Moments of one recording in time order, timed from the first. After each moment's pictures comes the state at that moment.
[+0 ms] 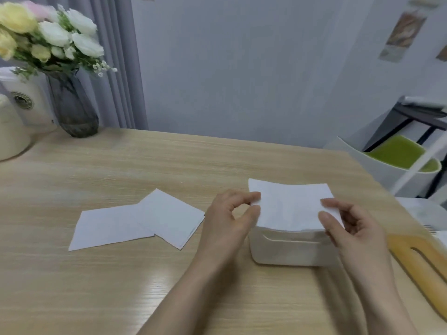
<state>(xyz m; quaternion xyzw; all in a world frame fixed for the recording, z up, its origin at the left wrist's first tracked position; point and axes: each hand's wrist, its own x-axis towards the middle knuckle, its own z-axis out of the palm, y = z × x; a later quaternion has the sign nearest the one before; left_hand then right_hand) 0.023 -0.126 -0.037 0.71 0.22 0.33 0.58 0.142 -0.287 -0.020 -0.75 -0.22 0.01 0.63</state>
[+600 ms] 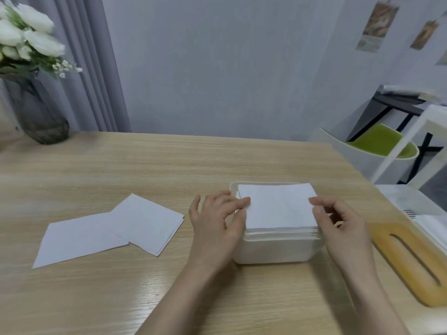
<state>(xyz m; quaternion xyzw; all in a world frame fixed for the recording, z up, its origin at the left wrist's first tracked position) 0.056 -0.137 -0.066 0.80 0.20 0.37 0.42 0.177 -0.305 -0.036 -0.81 -0.21 -0.05 0.54</state>
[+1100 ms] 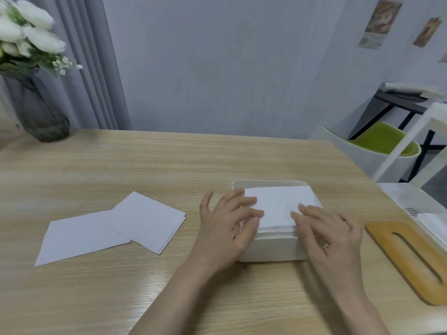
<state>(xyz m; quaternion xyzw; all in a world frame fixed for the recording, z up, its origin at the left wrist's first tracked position) 0.059 -0.130 -0.082 0.87 0.09 0.35 0.33 0.159 -0.304 -0.063 -0.83 -0.37 -0.21 0.36</state>
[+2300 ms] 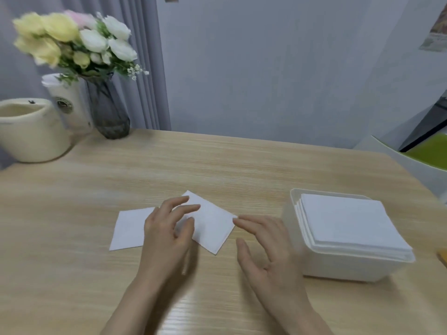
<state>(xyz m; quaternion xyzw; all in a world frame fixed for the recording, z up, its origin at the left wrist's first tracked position) -0.073 -0.021 -0.102 0.79 0.32 0.40 0.34 0.044 -0.180 -0.067 -0.69 -0.52 -0.08 0.50</state>
